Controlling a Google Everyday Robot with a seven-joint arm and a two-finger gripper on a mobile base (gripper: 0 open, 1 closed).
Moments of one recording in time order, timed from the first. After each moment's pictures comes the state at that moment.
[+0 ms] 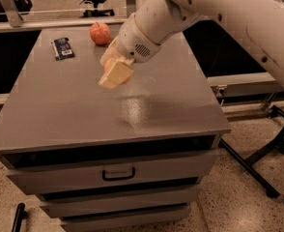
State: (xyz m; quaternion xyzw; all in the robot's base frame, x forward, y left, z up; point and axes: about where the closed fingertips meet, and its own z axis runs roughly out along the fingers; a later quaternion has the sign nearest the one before) arm 0.557 0.078 0.926 -0.70 0.62 0.20 0.30
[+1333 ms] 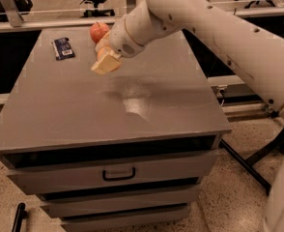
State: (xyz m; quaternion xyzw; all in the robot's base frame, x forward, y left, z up) arm 0.648 0.109 0.908 -0.67 0.62 0.17 0.39
